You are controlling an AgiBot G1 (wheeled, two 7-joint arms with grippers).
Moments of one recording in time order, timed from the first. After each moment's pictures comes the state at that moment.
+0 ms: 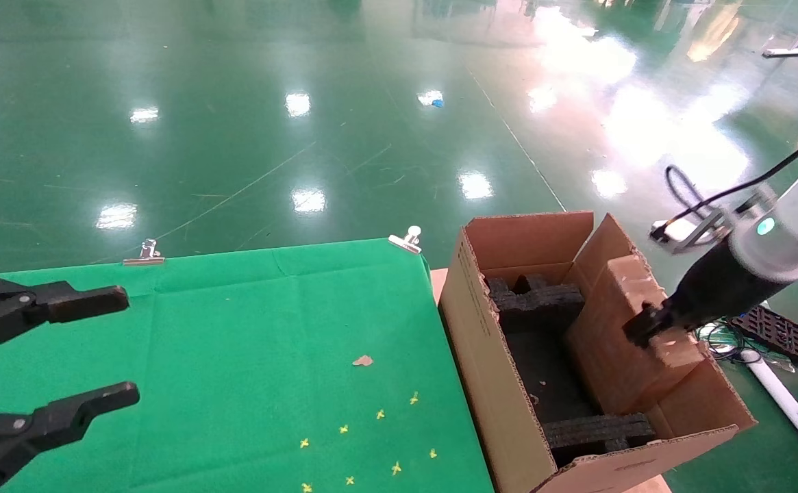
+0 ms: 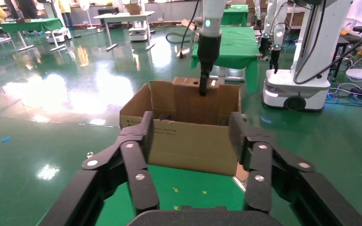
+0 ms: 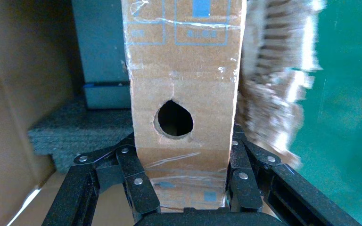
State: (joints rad) left arm -1.08 0.61 0.29 -1.28 0.72 1.49 -0.18; right arm 2.01 -0.85 -1.79 0.13 -1.35 -1.41 1.02
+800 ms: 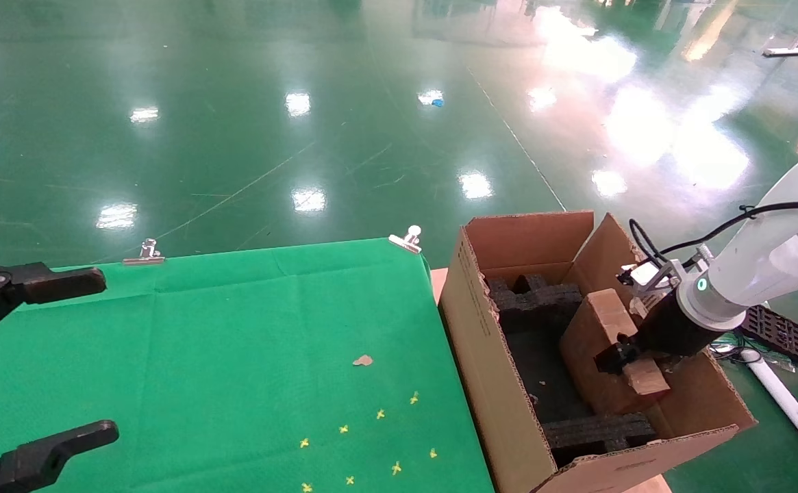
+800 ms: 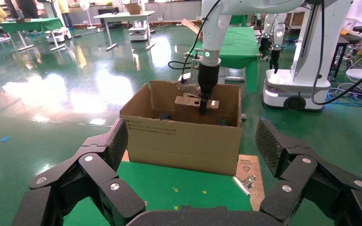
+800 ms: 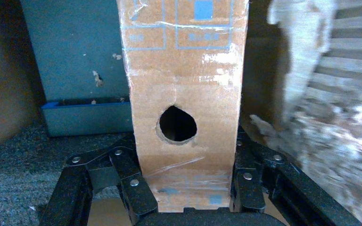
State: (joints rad) left arm -1.08 0.61 0.29 -1.28 0.72 1.49 -0.18; right arm 1.79 -0.92 -1.76 0.02 -1.30 -1.23 1.00
